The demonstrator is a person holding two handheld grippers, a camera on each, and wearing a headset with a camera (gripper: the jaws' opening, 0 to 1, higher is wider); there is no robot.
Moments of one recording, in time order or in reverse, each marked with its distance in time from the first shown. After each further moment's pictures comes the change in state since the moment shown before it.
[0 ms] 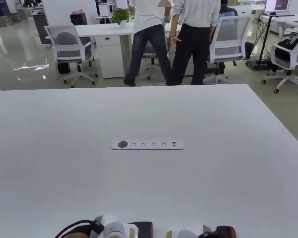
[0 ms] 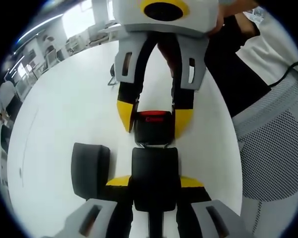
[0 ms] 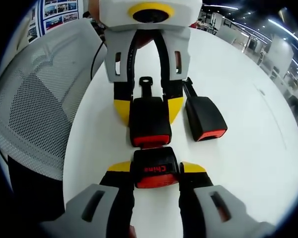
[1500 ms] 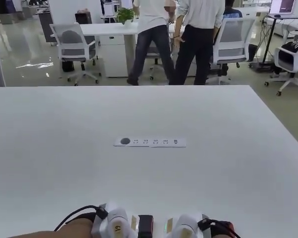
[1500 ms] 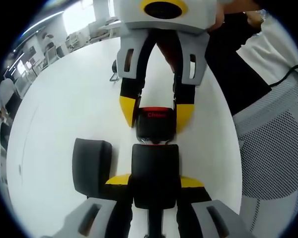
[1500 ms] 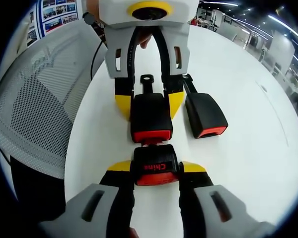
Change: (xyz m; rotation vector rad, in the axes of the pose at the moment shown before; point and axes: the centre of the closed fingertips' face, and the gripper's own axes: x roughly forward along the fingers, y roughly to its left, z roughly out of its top) left arm 0.000 0.000 -0.003 -0.016 0.028 -0.004; right arm -0.001 0.000 -0.005 0.019 0.019 0.023
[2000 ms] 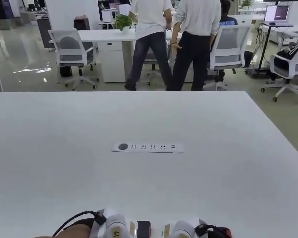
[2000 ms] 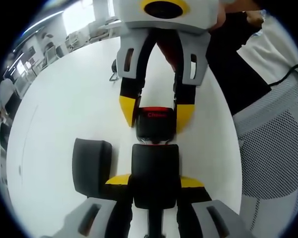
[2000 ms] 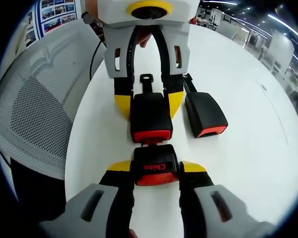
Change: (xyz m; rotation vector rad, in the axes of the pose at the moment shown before) left arm -0.001 -0.001 0.001 0.005 0.005 -0.006; right arm -0.001 0.002 0.001 0.011 0.009 -0.006
